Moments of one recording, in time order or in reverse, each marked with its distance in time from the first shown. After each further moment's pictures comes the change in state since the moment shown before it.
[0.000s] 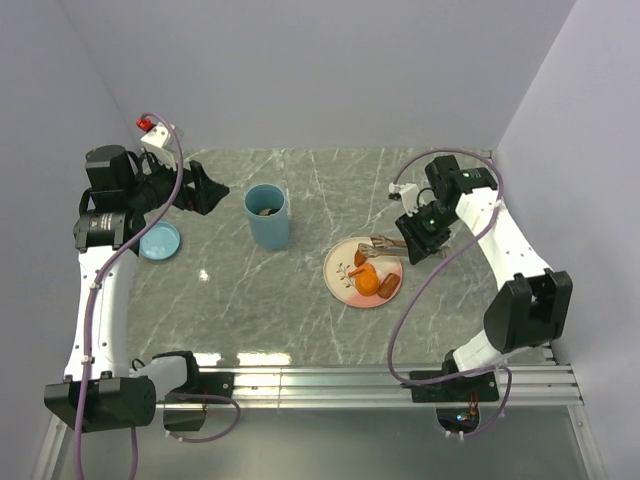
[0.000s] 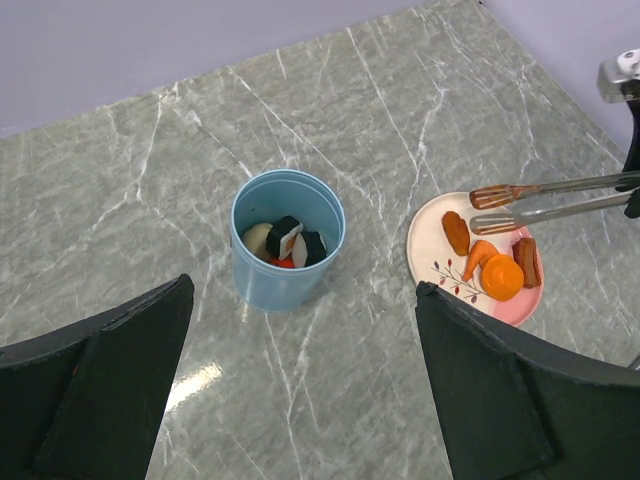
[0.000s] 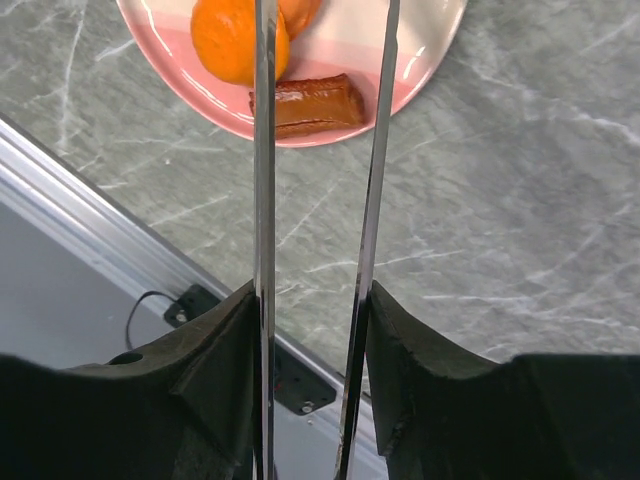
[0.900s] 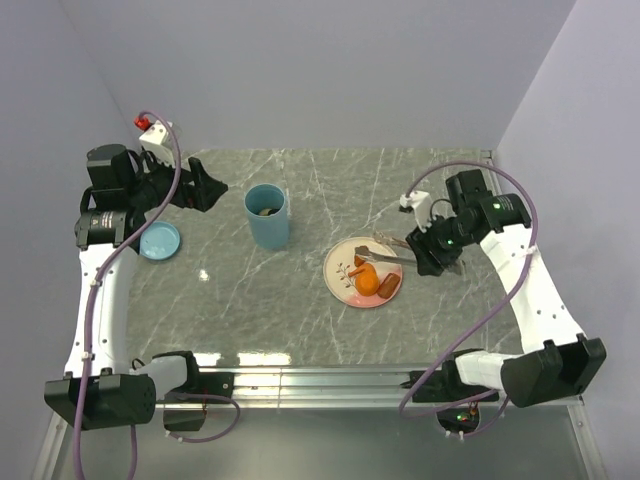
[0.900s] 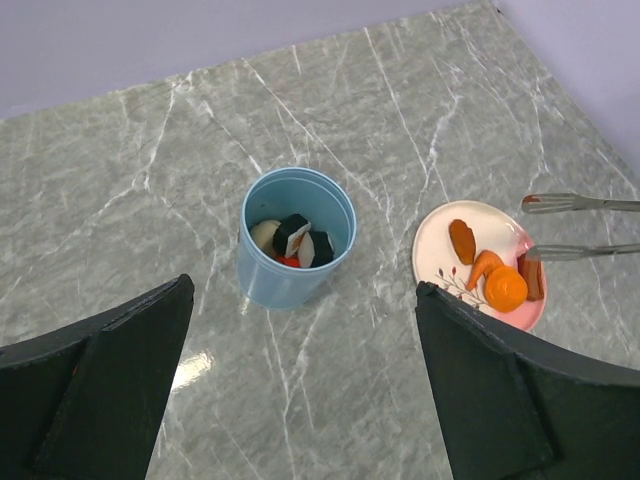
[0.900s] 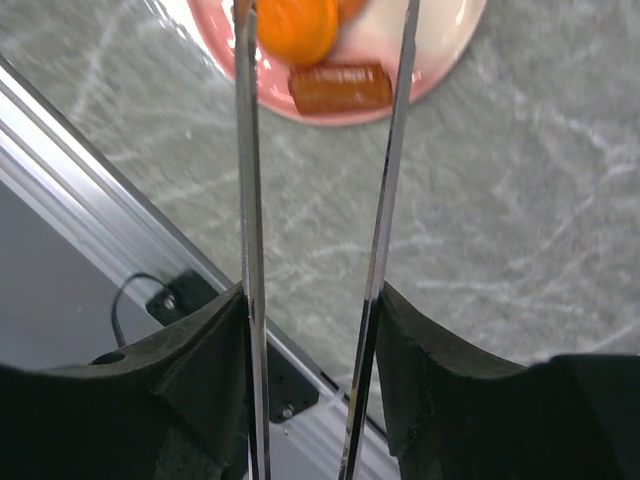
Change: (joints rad) left arm 0.000 0.013 0.000 0.009 -0.050 -0.049; right arm 0.019 -0.272 -0.075 -0.017 -0.050 -0.078
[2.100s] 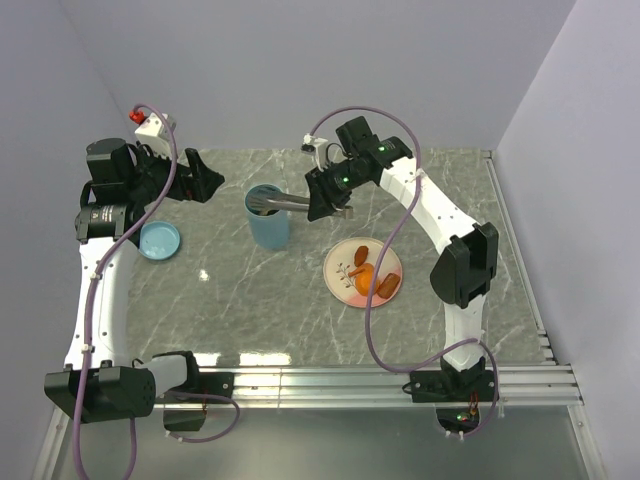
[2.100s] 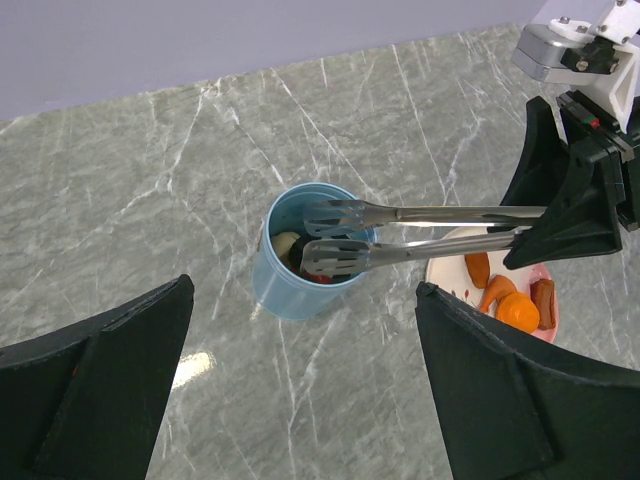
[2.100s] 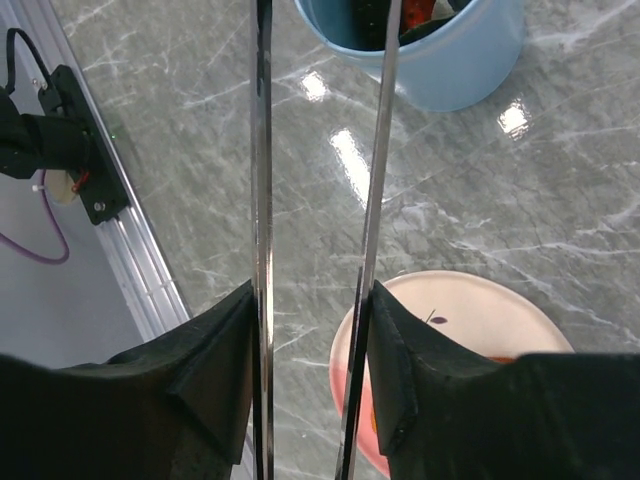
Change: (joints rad) left arm -0.001 0.034 0.034 0.016 -0.064 -0.039; right arm 0.345 0.727 0.657 0.307 -0.284 0.431
